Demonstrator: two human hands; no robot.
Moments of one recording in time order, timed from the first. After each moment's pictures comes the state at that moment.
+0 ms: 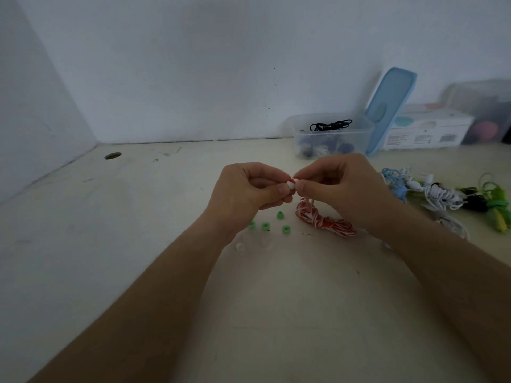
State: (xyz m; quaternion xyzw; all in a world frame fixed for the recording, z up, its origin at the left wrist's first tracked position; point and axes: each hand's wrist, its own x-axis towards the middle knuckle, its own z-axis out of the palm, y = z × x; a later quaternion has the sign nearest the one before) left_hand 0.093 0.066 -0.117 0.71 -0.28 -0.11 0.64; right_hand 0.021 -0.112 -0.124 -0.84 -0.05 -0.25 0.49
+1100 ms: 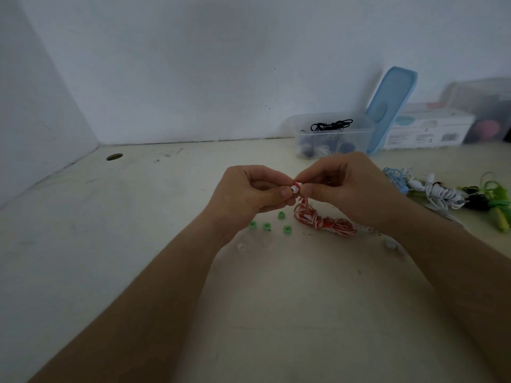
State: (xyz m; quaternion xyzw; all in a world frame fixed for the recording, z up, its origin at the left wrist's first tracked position) left_hand 0.093 0.068 -0.117 0.69 -0.29 -0.16 0.64; right_hand 0.022 -0.121 -0.122 -0.85 -0.09 -0.22 0.47
